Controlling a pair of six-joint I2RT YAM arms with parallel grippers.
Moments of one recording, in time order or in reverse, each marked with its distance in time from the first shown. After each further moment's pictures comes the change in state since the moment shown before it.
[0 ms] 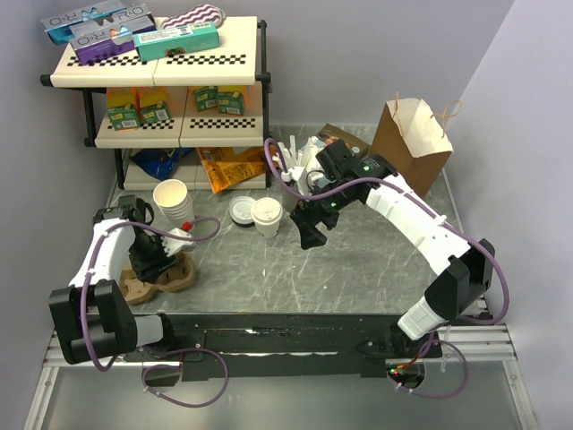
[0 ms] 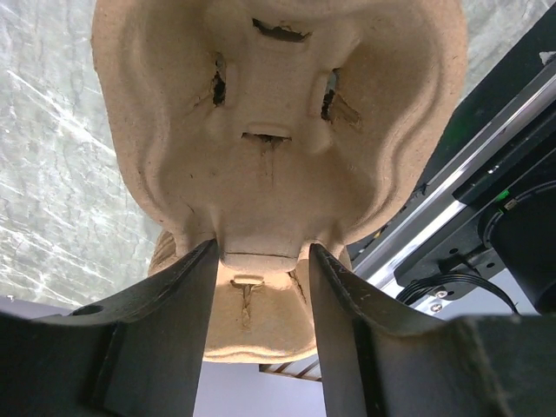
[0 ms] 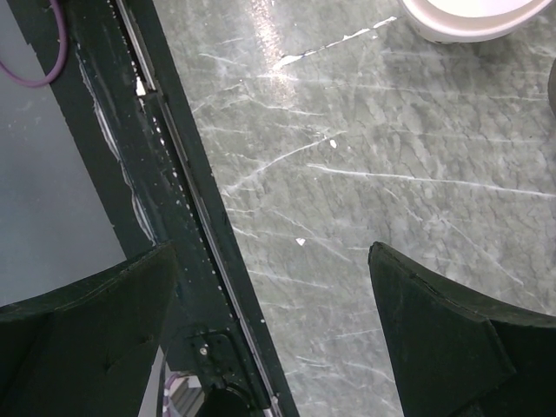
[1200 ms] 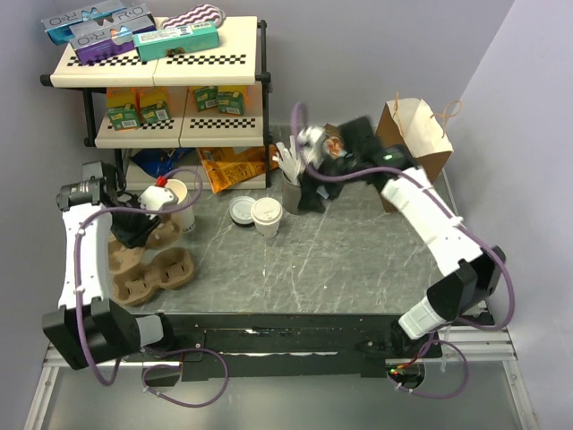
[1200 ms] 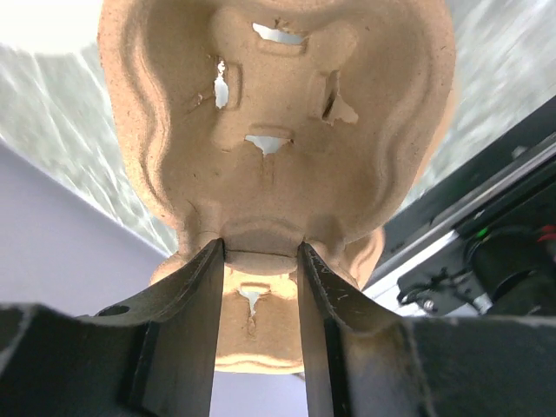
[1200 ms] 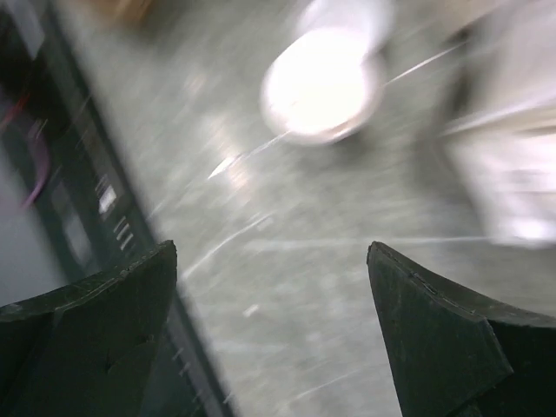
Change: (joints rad) left arm 0.080 -0.016 0.389 -0.160 0.113 -0.158; right arm -0.104 -0.014 0.079 0.197 -0.023 0.114
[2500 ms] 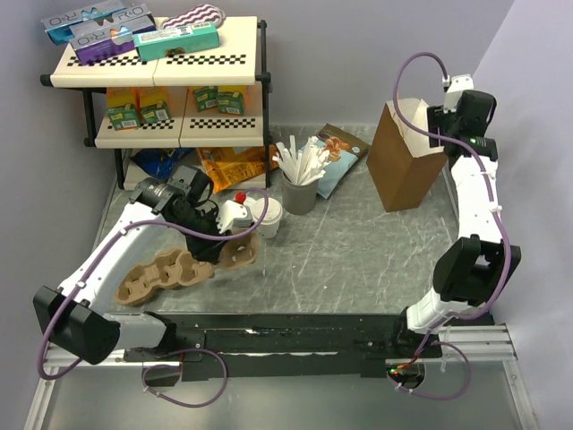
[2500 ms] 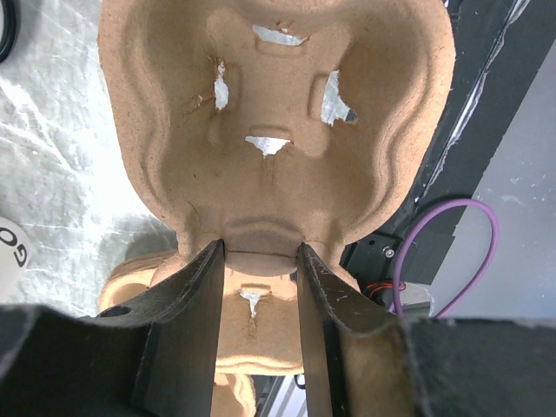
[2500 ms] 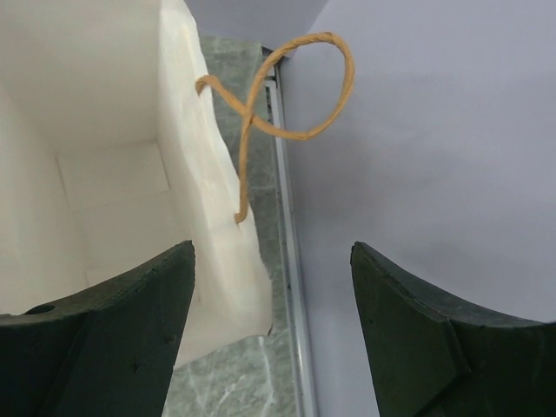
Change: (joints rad) left arm -0.709 0.027 0.024 -0.005 0.200 -0.399; right arm -0.703 0.058 0.004 0.490 0.681 -0.046
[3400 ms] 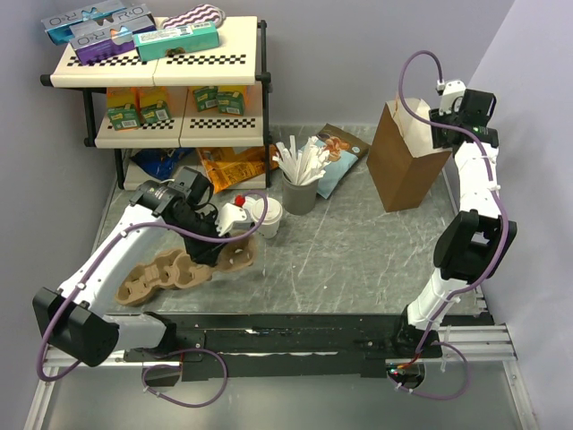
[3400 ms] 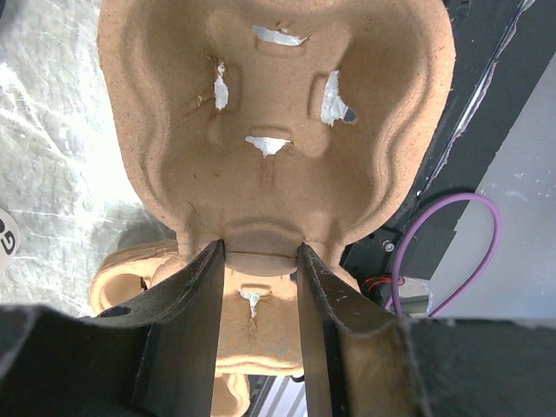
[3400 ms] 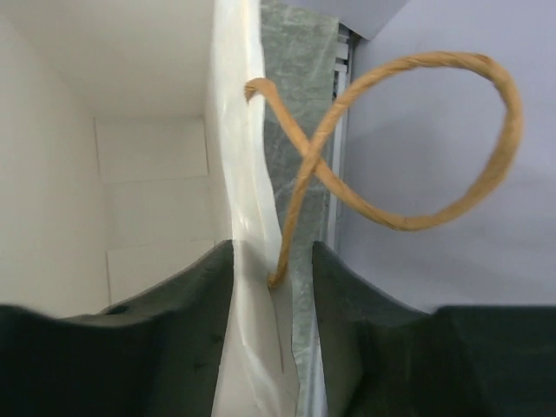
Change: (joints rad) left arm -0.003 -0.013 -0.032 0.002 -0.029 -0.014; right arm -0.062 0.200 0.149 -0.106 -0.220 -0.056
